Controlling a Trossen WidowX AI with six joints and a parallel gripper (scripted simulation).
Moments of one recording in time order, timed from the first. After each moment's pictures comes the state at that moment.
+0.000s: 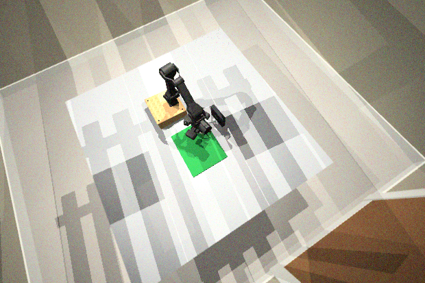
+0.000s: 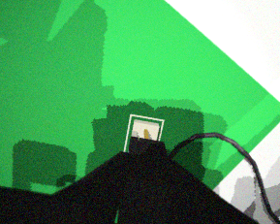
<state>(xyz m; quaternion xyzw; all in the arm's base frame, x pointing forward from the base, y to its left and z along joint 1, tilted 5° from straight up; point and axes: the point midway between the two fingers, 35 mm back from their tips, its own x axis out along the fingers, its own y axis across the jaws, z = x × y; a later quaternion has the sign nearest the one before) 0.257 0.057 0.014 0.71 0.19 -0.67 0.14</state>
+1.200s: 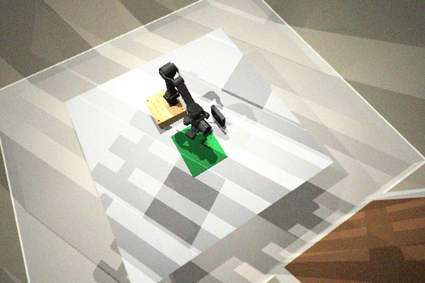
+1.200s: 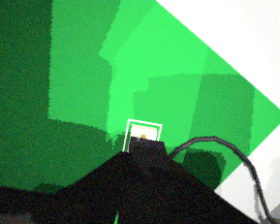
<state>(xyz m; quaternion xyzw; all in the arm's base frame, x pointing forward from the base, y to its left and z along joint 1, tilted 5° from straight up) 0.254 0.056 0.013 0.70 0.19 -0.67 0.14</state>
